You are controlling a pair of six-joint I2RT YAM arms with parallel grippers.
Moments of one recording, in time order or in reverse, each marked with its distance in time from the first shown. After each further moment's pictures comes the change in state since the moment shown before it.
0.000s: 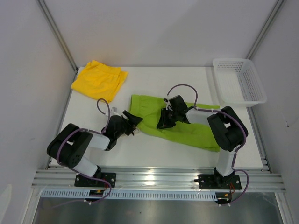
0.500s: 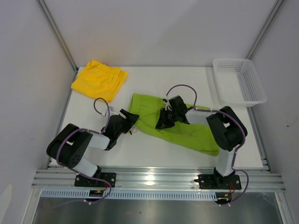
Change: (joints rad) left arm 0.002 0.008 0.005 0.019 -0.134 0.026; right arm 0.005 0.011 -0.005 0.031 -0.025 -0.002
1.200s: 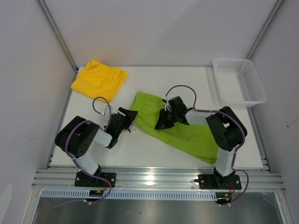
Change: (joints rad) left arm 0.031 0.137 0.026 0.179 -0.049 -0.037; right arm 0.008 0.000 -0.016 0.034 -0.017 0.000
